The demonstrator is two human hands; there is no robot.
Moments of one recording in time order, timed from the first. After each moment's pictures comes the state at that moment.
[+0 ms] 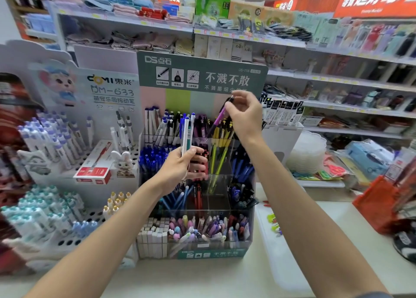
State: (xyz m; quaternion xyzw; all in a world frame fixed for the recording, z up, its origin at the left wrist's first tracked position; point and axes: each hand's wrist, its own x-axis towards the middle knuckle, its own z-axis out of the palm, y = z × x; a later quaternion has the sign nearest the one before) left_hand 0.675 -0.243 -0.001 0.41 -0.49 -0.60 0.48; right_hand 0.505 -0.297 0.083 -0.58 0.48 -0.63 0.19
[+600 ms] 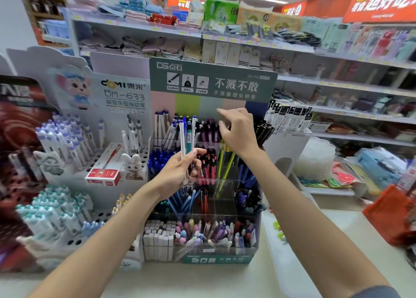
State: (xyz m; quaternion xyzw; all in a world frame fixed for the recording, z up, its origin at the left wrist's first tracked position) left_hand 0.698 -0.242 -0.005 0.37 -0.53 -0.60 0.46; right_hand 0.516 -0.318 0.056 -0.76 0.50 -0.40 -0.08
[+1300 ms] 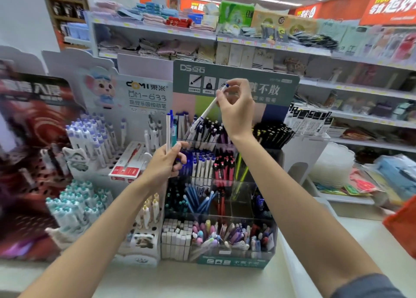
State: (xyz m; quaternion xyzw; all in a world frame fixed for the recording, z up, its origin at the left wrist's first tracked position) left_hand 0.764 -0.239 0.004 0.44 -0.49 -0.53 0.54; right_hand 0.598 -0.306 0.102 -0.64 0.38 -0.66 0.11
